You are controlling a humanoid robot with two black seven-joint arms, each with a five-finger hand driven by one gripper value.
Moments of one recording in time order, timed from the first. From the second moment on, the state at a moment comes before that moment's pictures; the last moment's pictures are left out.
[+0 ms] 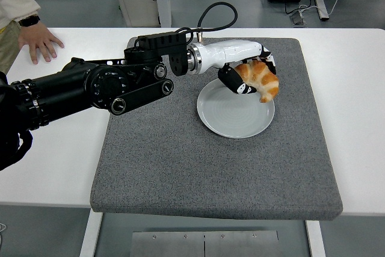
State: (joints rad) left arm -1.35 0.04 0.04 -0.86 1.09 0.01 -0.23; right arm -0.14 0.00 0.01 0.13 -0.10 0.02 0.41
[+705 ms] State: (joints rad) left arm -1.24 0.04 0.11 -0.80 1.10 0.07 -0.24; right arm -0.14 0.00 0.01 0.13 -0.10 0.02 0.41
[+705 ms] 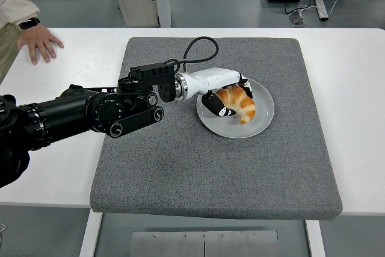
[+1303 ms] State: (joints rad) left arm -1.21 0.04 0.11 -0.79 1.10 0.10 -0.24; right arm -0.14 0.00 0.01 0.13 -0.10 0.02 0.41
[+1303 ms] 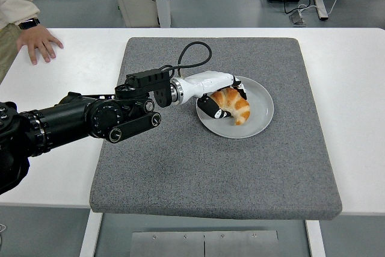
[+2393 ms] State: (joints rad) left arm -1.18 0.03 0.11 -0.79 1.08 0.19 -0.24; right arm -0.14 0.00 0.01 0.13 -0.10 0.02 0.41
